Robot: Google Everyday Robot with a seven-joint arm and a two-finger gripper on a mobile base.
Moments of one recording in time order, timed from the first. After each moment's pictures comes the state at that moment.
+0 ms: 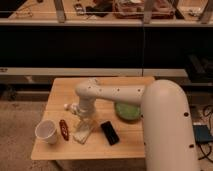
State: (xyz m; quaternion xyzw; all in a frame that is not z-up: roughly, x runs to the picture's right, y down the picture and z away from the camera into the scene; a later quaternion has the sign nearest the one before) arm -0.125 0.196 0.829 -0.12 -0.44 -0.77 0.43
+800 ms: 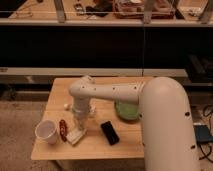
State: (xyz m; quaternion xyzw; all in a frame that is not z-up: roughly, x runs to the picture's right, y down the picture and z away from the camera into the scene) arm -0.141 0.175 0.797 -0.10 -0.44 -0.79 0.41
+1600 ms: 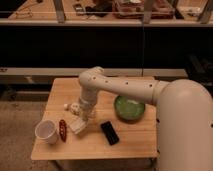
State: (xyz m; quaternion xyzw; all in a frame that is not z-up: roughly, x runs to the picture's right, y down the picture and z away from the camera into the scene) arm -0.115 0.135 0.786 -0.08 -0.42 -0.78 0.45
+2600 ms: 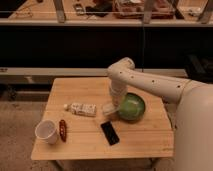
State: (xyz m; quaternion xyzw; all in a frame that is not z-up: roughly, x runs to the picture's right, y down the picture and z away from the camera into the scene) arm 0.087 0.055 0.825 -0.18 -0.22 -0.71 0.64
